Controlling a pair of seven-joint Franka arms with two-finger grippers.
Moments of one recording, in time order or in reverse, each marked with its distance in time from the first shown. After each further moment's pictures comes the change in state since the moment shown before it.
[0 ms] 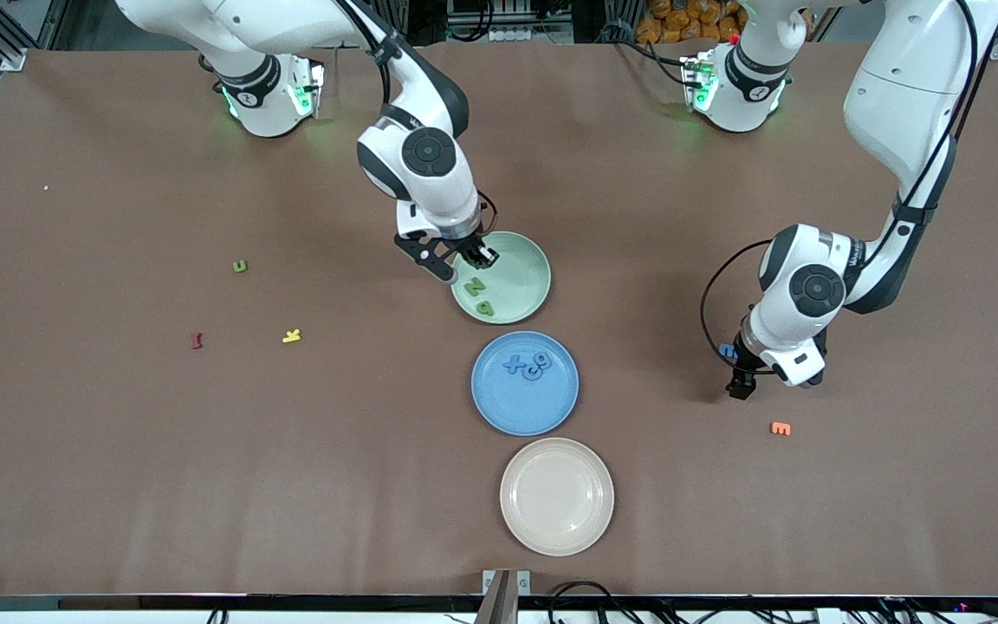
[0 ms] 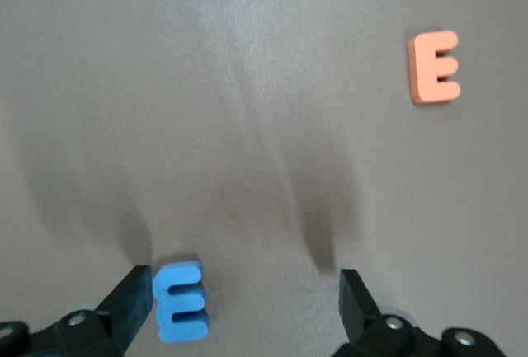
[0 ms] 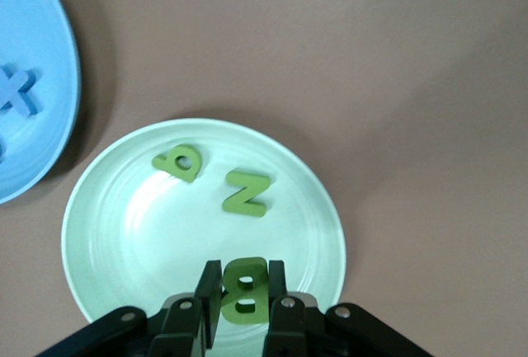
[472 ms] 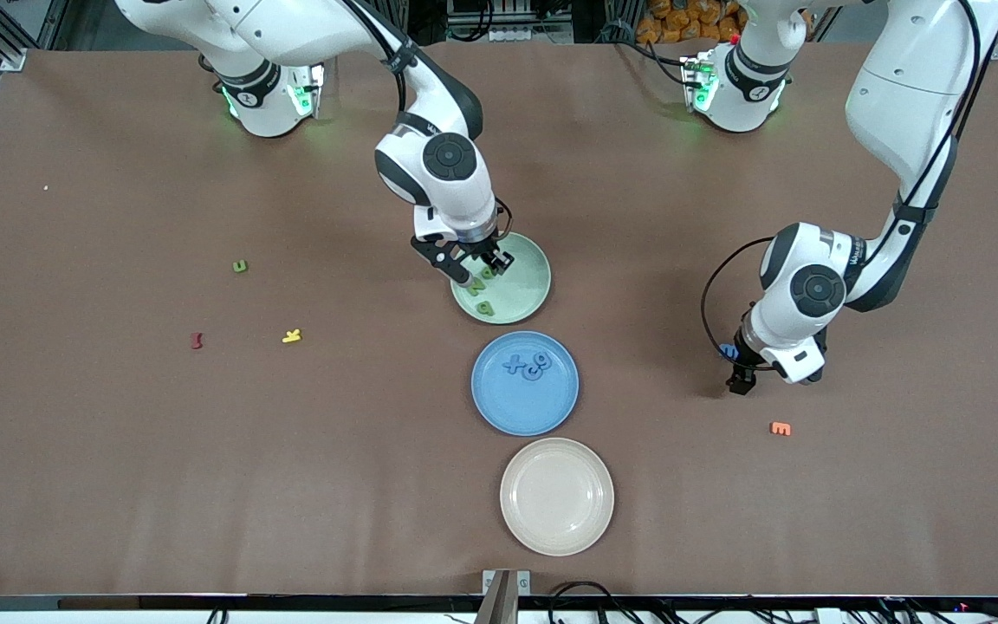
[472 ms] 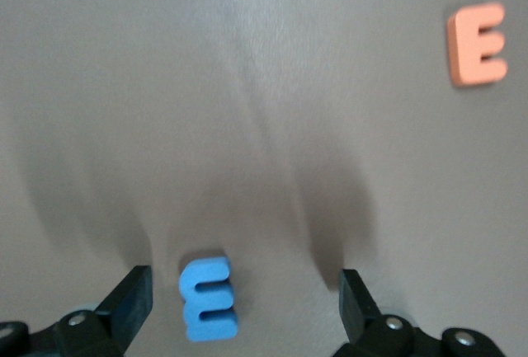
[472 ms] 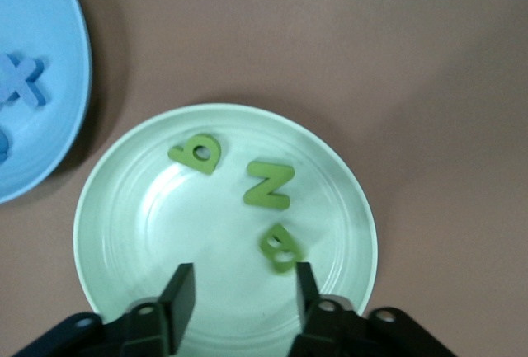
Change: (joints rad) left arm 0.014 -0.001 -0.016 -0.018 0.000 -0.020 0.017; right arm 0.037 0.061 -0.014 0.067 -0.031 -0.003 0.058
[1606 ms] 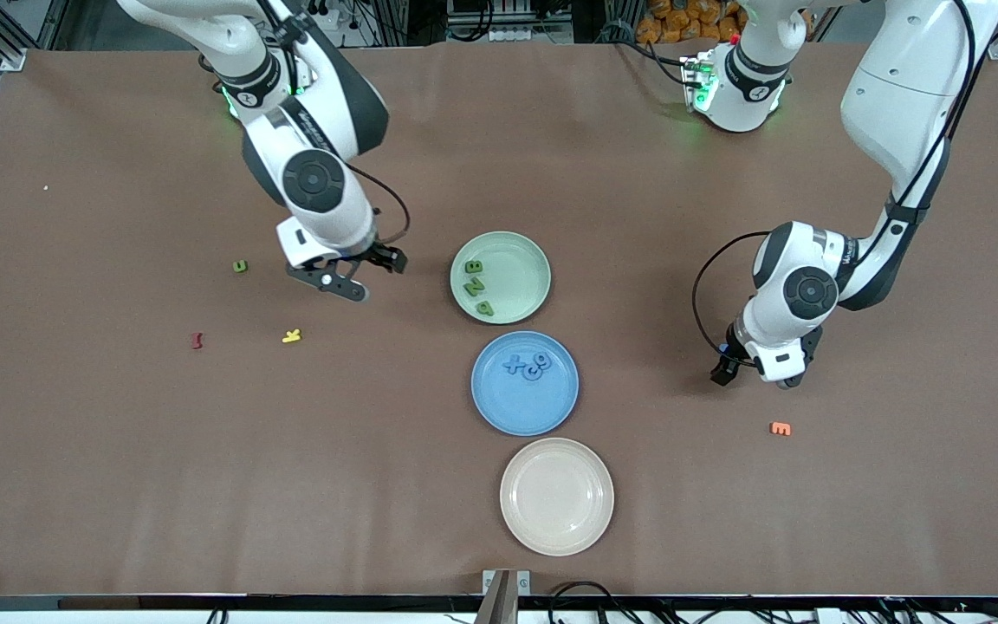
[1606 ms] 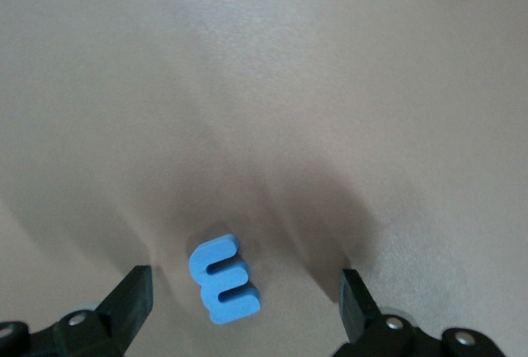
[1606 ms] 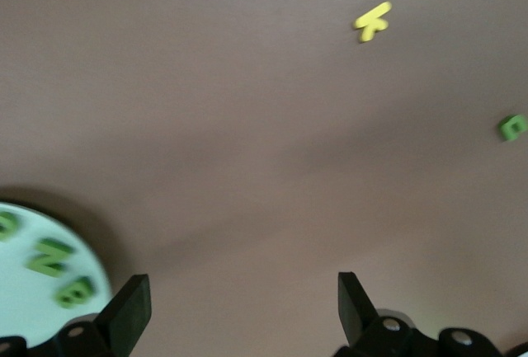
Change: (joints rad) left arm 0.004 0.003 -0.021 -0.003 -0.039 -0.032 0.284; right arm -0.278 -0.301 -0.012 -0.139 0.076 -0.405 -0.686
